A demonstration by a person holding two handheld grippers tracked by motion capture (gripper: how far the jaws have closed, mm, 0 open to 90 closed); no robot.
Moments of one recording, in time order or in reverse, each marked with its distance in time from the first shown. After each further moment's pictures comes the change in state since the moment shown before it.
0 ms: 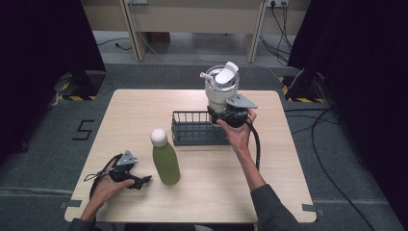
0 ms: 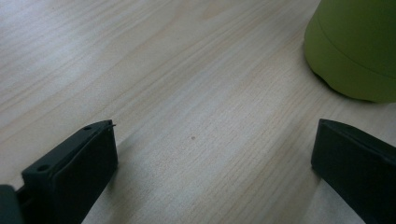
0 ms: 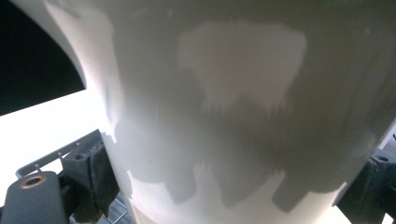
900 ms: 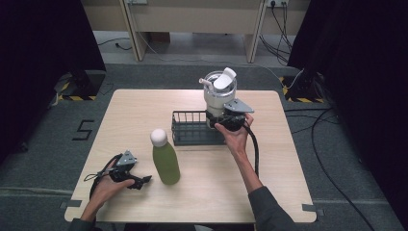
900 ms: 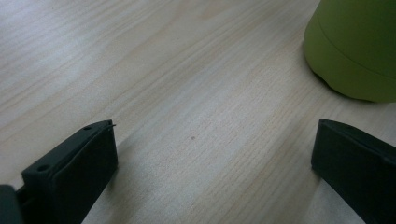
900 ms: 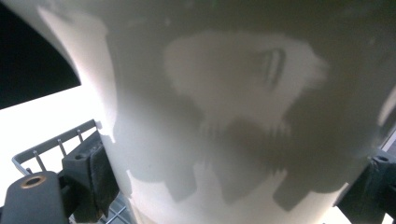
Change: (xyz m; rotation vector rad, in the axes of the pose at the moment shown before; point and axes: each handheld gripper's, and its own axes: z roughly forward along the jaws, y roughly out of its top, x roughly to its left) left arm 0.000 0.000 0.000 0.002 -0.001 0.002; right arm 0.004 -0.019 0.008 0.008 0.010 0.008
